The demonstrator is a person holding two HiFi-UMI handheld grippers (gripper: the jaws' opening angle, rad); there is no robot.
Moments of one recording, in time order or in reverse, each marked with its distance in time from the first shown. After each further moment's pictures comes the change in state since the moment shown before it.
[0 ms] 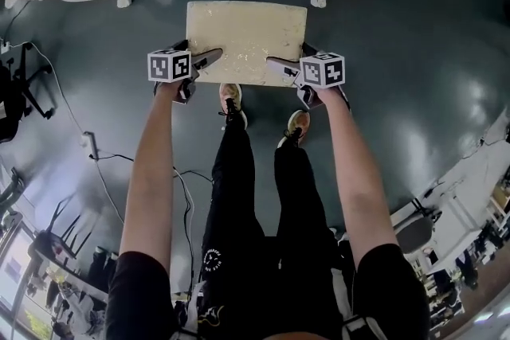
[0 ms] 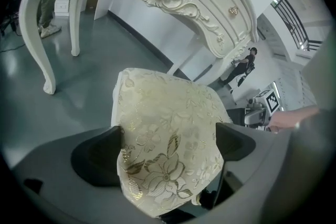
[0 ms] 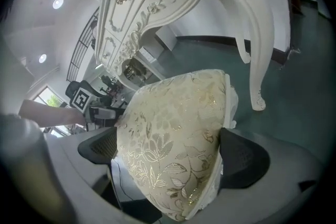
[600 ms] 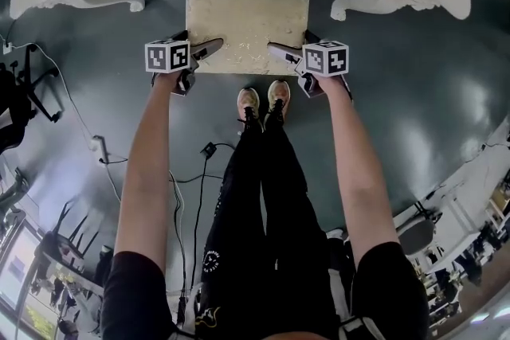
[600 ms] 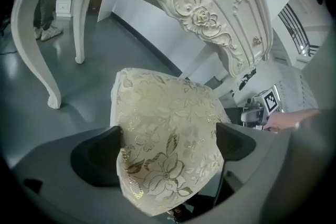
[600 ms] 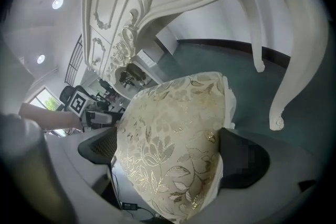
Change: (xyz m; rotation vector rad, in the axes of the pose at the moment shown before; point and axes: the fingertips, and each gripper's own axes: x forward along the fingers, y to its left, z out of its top) left arm -0.024 0.092 0.082 0.000 -0.010 0.004; right arm 0.087 0.025 0.101 -0.009 -0.040 -0.018
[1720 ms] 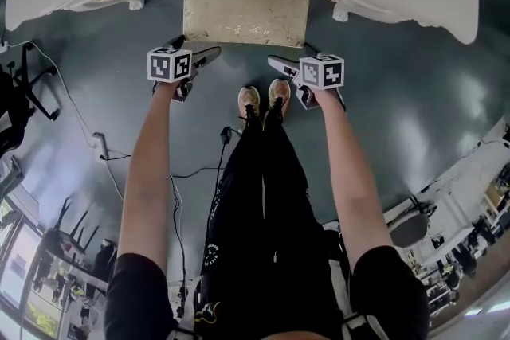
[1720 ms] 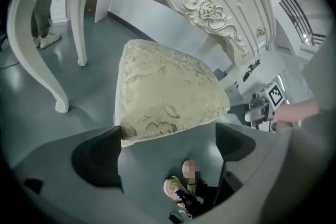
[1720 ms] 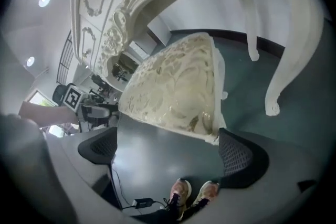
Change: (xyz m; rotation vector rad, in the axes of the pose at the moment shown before) left arm -0.007 0.024 -0.006 0.046 0.068 0.044; right arm 0.013 0.003 -0.020 0.059 0.073 -0.055
